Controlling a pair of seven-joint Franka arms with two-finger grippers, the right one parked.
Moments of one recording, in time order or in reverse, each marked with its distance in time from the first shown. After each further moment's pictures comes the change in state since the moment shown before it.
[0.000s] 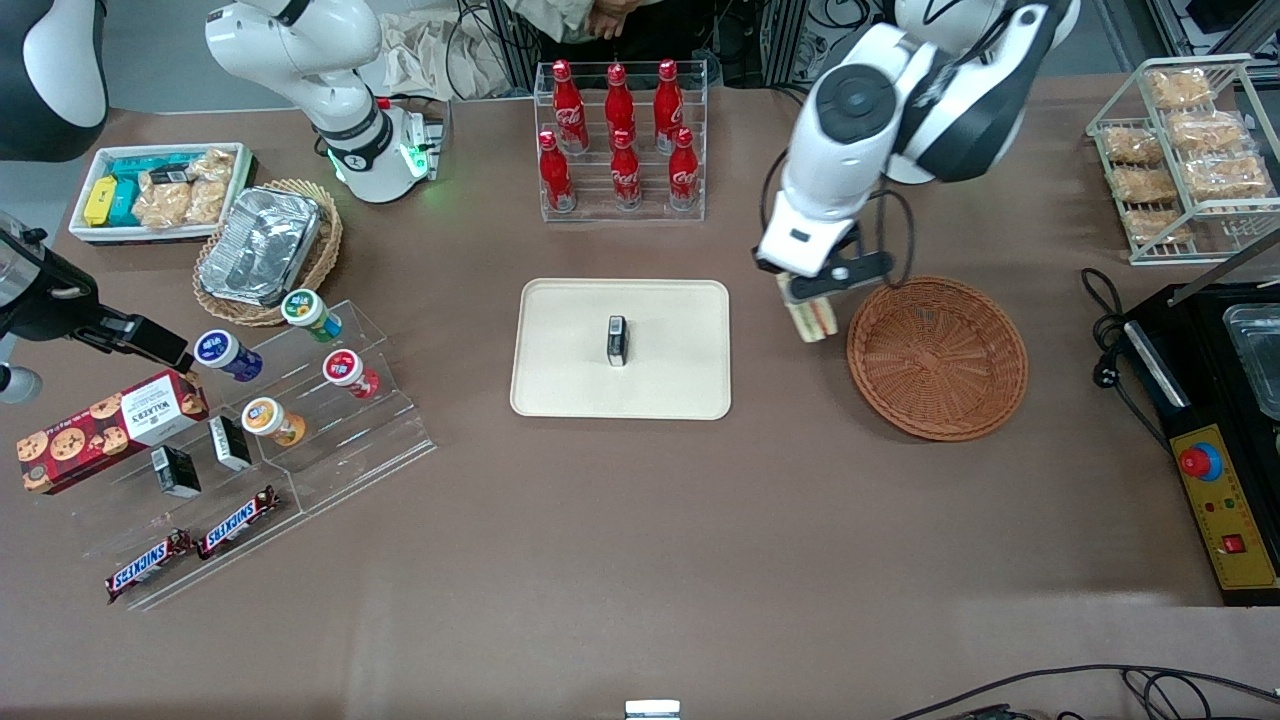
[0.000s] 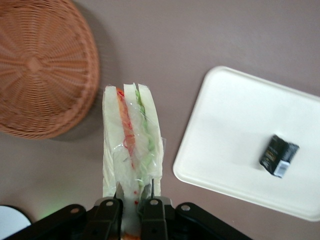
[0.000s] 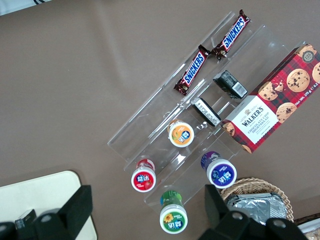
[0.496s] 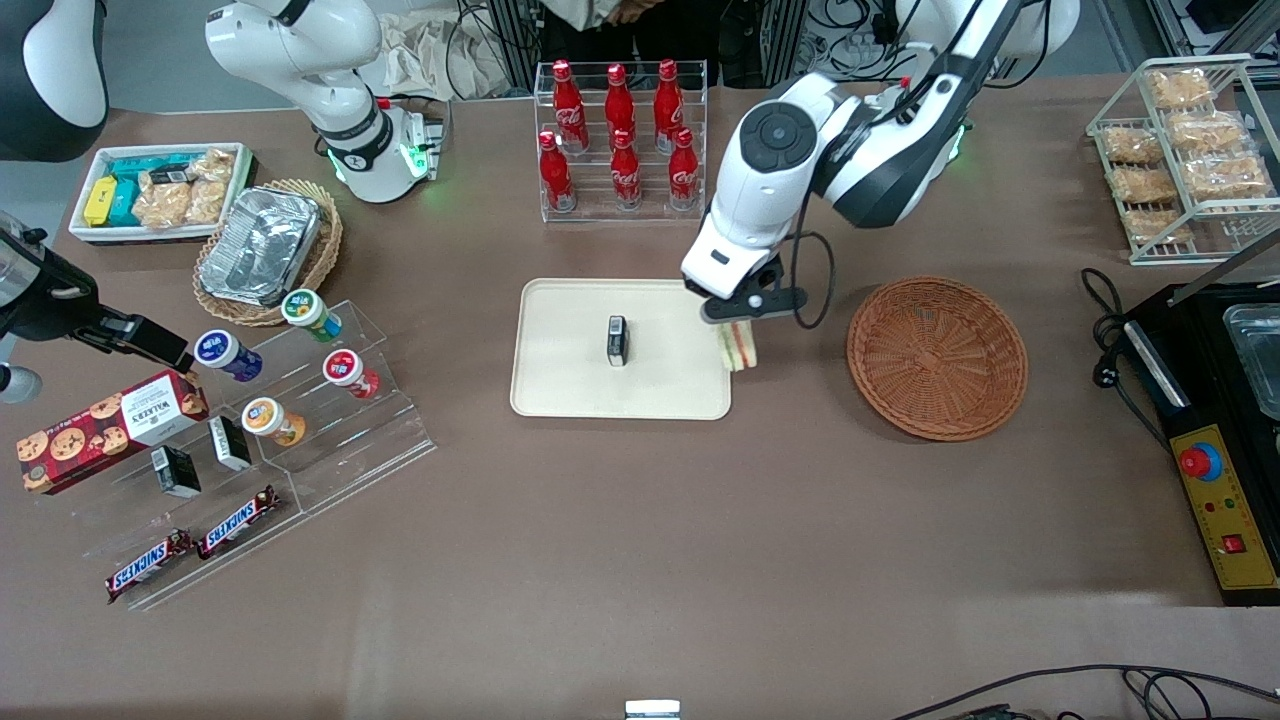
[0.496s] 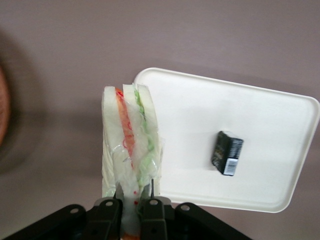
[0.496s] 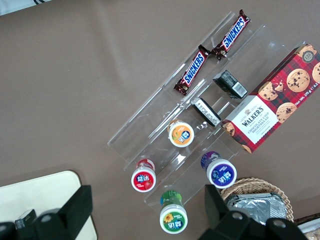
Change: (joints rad) arm -0.083 0.165 0.000 0.057 0.014 0.242 0.055
